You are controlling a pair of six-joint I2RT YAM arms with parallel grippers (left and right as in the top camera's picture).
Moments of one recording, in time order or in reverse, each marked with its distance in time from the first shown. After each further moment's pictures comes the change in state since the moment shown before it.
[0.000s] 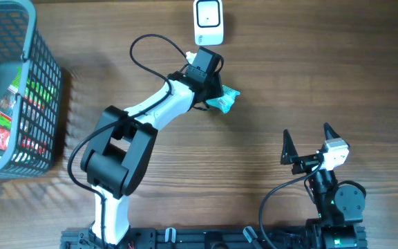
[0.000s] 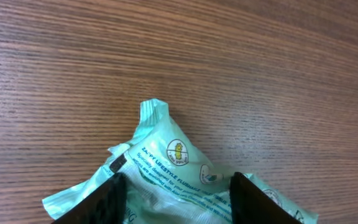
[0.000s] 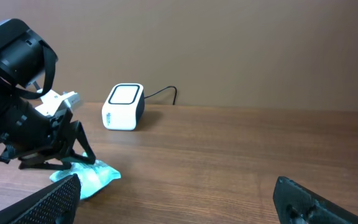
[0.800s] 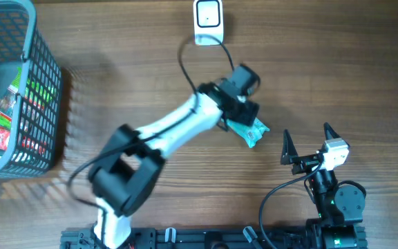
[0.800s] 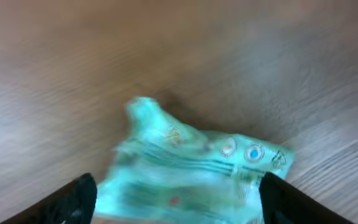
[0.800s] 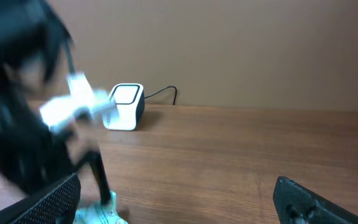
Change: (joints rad) left arm -0.200 -0.079 0.087 -0.238 0.051 0.339; right arm 0.000 0.000 0.000 0.000 0.000 0.000
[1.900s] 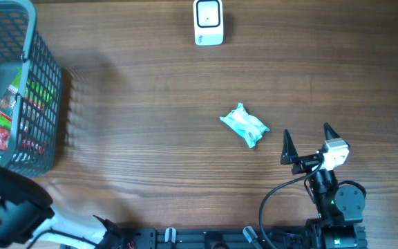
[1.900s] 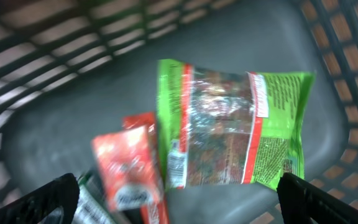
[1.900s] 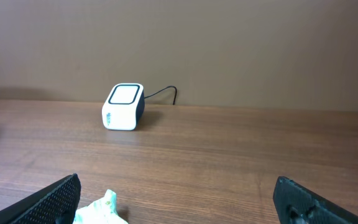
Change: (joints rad) left arm 1.556 -0.163 0.147 -0.319 -0.029 0.050; right arm 0.000 0.000 0.000 0.000 0.000 0.000
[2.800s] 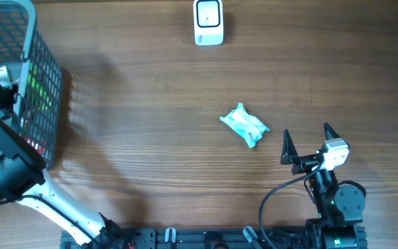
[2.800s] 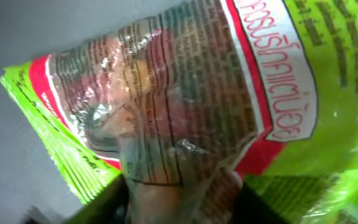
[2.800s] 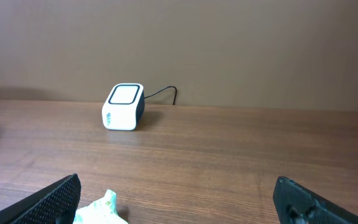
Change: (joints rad) left arm -0.158 0.334 0.039 0.109 -0.020 0.473; right arm 0.000 0.000 0.000 0.000 0.000 0.000
